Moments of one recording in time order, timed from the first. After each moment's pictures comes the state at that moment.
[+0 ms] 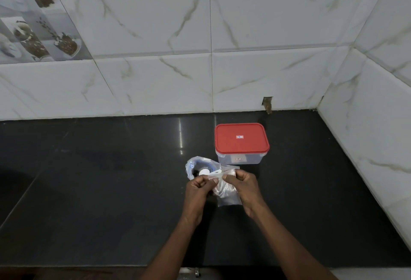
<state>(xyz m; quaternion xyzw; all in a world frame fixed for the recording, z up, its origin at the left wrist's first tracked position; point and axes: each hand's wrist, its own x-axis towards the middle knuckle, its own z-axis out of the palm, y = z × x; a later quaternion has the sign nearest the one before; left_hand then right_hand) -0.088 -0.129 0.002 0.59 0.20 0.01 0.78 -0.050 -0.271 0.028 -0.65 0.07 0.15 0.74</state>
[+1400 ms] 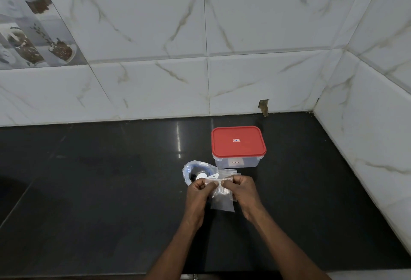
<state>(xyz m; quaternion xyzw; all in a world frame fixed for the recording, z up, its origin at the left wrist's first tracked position) -0.079 -0.139 0.005 0.61 0.24 -0.01 0.76 -0.051 -0.271 0.034 -0.67 0.08 0.16 0.72</state>
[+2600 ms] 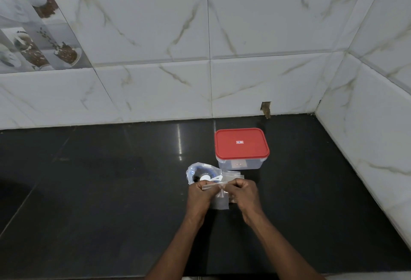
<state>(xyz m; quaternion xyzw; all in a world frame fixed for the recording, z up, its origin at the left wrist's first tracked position) -0.076 -0.128 0.008 0.67 0.22 0.00 0.71 -0.051 -0.261 0.014 -0.73 0.10 0.11 0.67</state>
